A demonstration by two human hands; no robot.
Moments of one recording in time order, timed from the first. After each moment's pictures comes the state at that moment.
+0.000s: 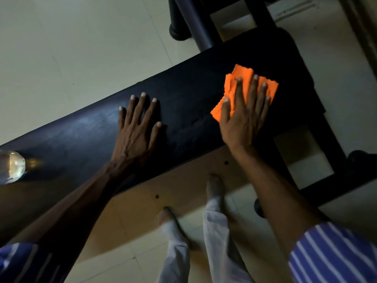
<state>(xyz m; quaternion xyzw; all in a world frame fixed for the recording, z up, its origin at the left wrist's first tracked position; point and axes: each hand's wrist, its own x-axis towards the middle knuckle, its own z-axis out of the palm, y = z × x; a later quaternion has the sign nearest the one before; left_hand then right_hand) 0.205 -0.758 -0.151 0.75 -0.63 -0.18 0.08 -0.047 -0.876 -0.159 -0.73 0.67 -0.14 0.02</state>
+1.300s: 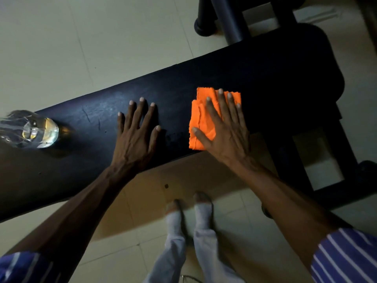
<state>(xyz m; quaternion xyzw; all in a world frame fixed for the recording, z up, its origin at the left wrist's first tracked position) 0.246 -0.664 -0.145 0.80 -0.57 -0.19 0.09 0.007 -0.790 -0.164 -0.88 0.46 -0.04 0.09</state>
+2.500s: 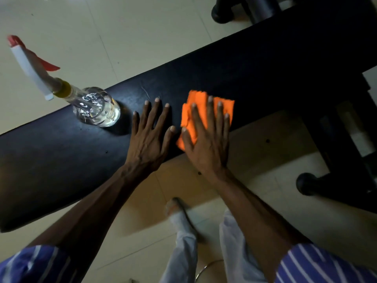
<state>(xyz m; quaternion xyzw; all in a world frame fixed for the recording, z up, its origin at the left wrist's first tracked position) 0.352 -0.548 -0.153 0.76 -0.62 -0.18 0.10 0.178 -0.601 -0.169 -0.82 0.56 -0.10 0.08</state>
